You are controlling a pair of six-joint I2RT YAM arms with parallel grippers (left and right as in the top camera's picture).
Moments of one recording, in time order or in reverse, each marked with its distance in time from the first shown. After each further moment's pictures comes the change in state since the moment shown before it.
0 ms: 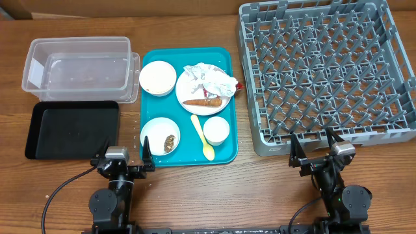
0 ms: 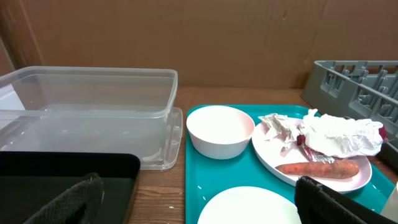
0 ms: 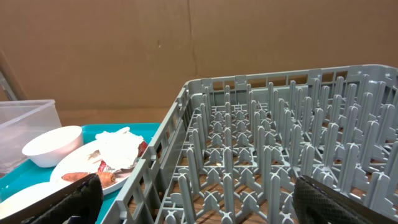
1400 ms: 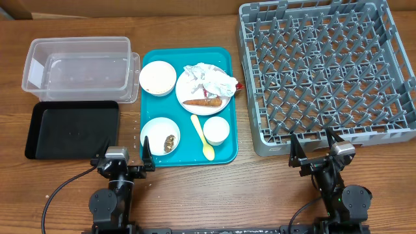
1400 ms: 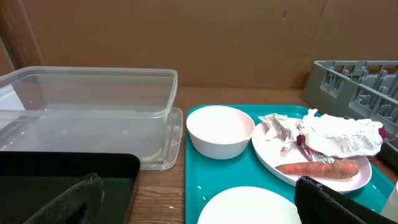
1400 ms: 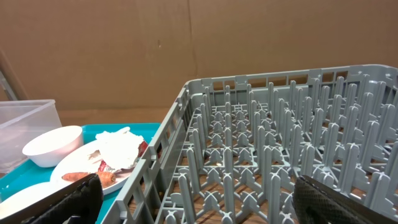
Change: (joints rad) left arm 0.000 0.000 0.000 0.000 0.000 0.000; right arm 0.000 0.000 0.000 0.000 0.000 0.000
